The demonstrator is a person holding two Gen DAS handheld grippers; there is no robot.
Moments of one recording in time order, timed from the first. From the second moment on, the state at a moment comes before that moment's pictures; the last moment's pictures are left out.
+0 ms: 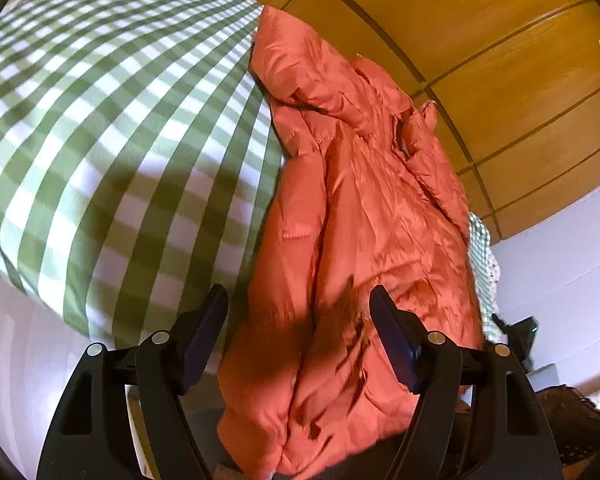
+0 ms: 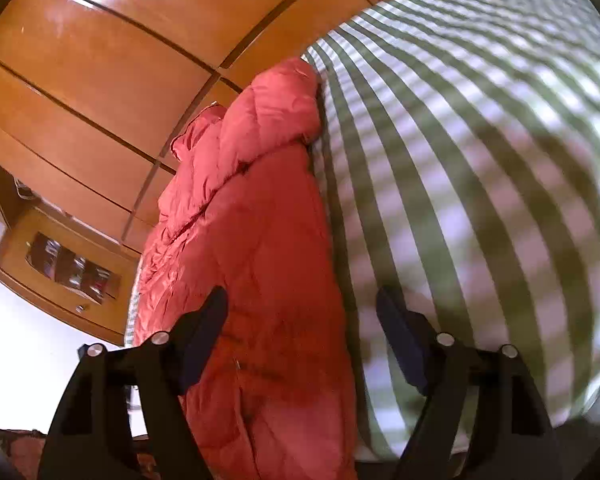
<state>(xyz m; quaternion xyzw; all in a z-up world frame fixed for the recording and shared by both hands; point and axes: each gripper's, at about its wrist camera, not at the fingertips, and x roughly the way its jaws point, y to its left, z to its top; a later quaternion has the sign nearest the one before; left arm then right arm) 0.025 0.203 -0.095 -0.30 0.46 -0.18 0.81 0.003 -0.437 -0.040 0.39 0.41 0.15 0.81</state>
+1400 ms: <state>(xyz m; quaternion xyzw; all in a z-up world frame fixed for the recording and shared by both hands) -0.023 0.173 -0.022 -0.40 0.39 -0.39 0.73 0.015 -0.379 0.010 0.50 0.27 0.40 0.72</state>
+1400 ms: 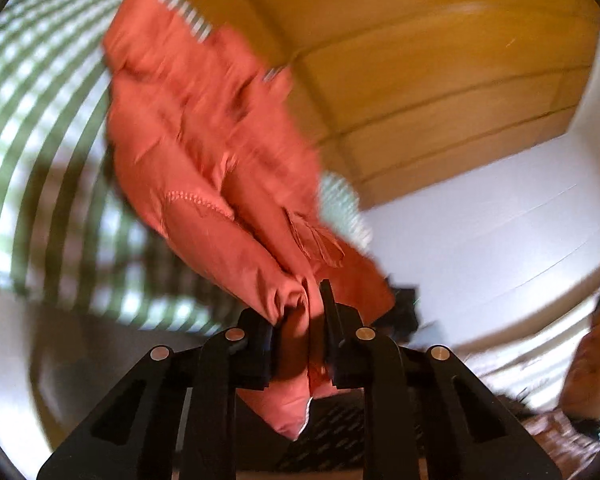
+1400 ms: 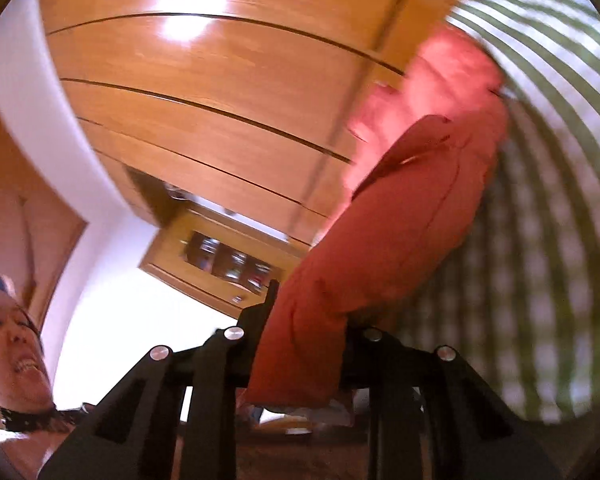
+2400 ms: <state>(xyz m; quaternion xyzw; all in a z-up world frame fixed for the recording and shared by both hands) 0.051 0.218 -0.017 -0.57 0.28 -0.35 0.69 0.091 -0.395 0.042 0.55 0.22 0.36 0.72</state>
